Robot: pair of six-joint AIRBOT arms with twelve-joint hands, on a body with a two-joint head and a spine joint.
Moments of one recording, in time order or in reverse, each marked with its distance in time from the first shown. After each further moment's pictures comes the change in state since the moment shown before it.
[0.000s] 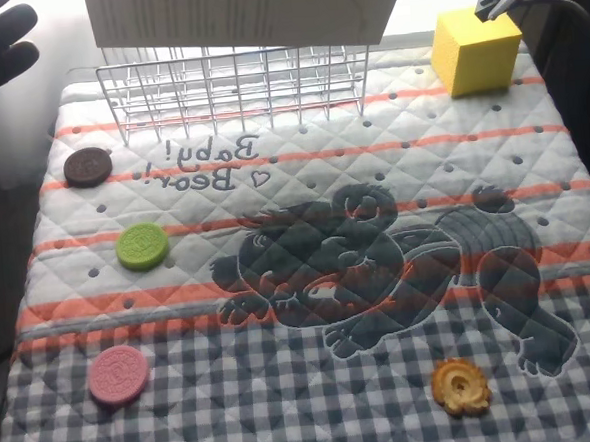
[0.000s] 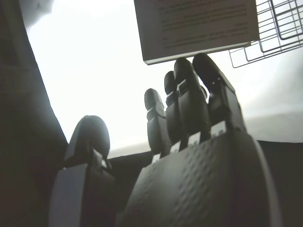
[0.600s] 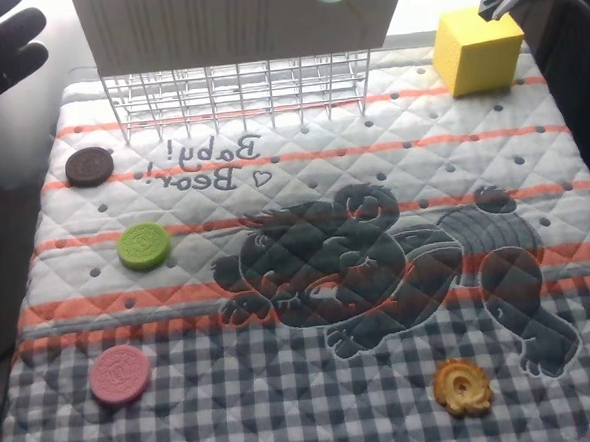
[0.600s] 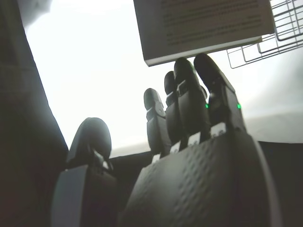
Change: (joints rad) left arm -0.012 -0.016 0.008 0.000 0.011 -0.001; right arm 0.034 0.032 -0.061 -0.099 -0.032 -0.003
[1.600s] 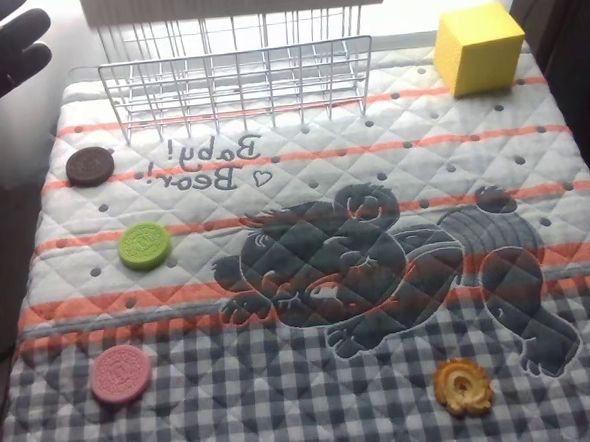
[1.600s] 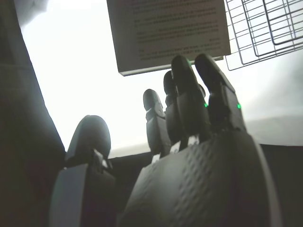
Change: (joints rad) left arm -0.008 -0.010 0.005 -0.003 0.014 0.001; right arm 0.074 0.031 -0.021 -0.050 -0.014 0.004
